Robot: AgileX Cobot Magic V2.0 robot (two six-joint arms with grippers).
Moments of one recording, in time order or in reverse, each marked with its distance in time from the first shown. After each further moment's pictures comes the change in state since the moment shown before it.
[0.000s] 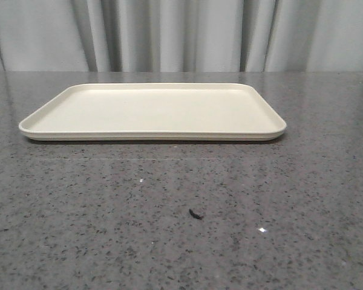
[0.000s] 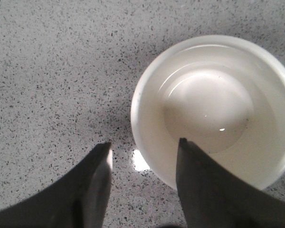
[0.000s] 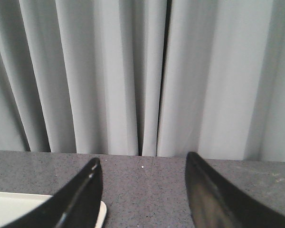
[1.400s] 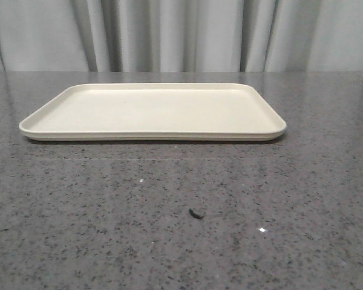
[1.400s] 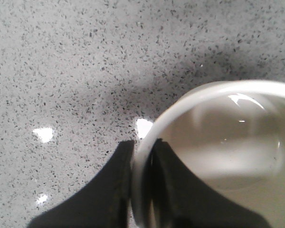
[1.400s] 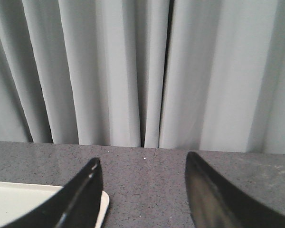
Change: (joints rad) left arm 0.000 0.217 -0.002 0.018 -0.055 0.000; right arm 0.000 0.000 0.000 0.000 0.031 0.000
